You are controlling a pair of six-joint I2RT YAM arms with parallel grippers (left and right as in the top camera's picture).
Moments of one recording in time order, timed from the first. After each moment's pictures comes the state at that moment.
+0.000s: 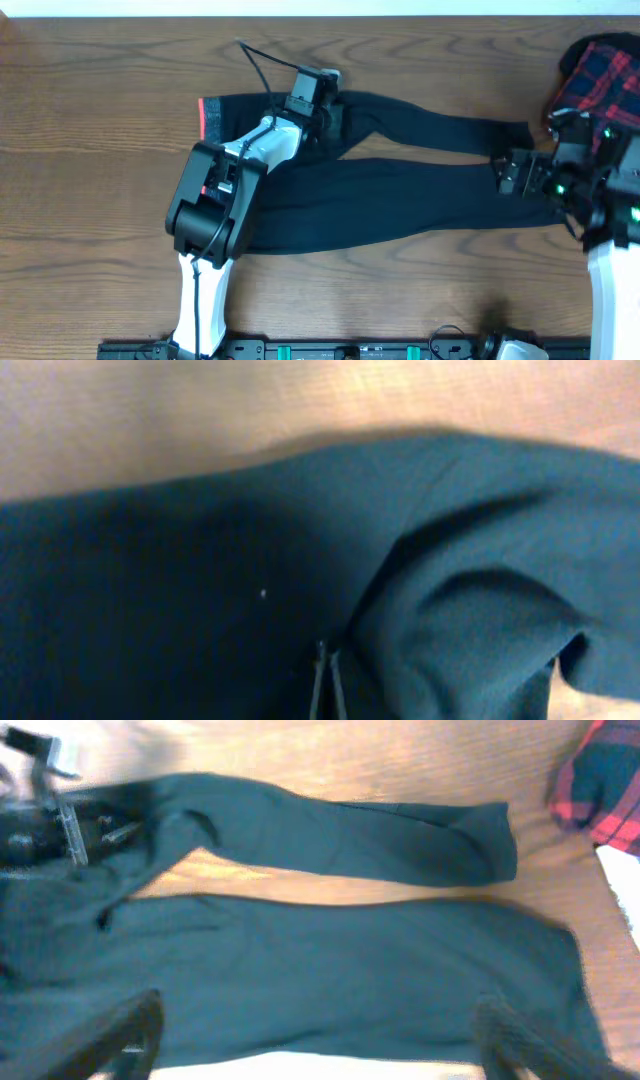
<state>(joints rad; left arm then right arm) -0.40 2.21 1.43 -0.13 0.20 -0.25 -0.26 1.16 1.07 -0.84 -0.35 -0.05</state>
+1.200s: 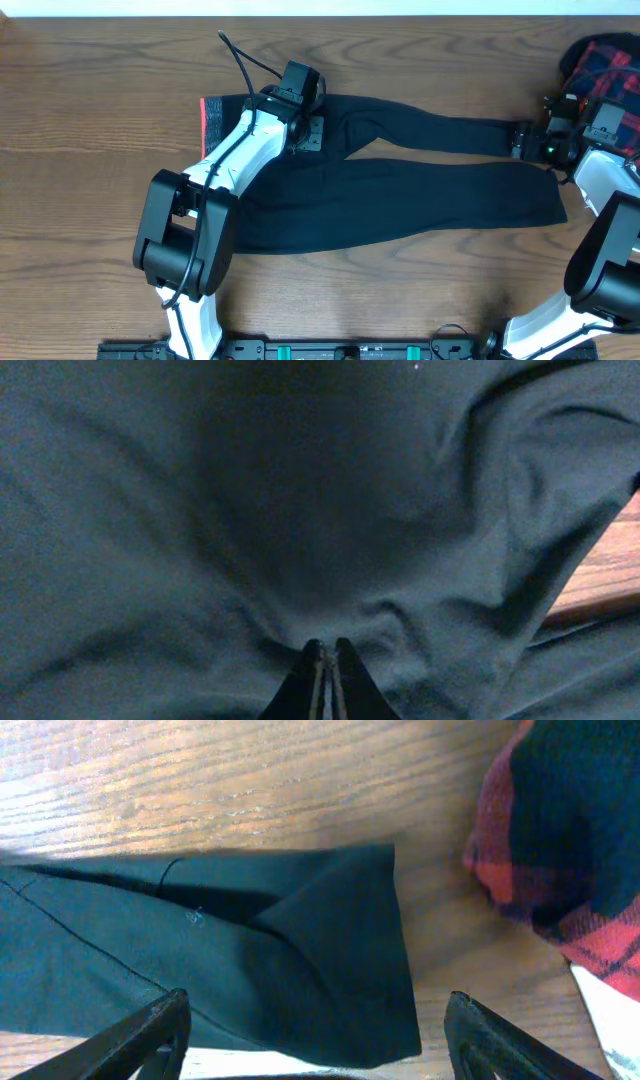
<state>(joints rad) -0.39 2.00 1.44 -0.63 0.04 -0.25 -0.39 1.85 1.07 -0.22 -0.29 -0.14</state>
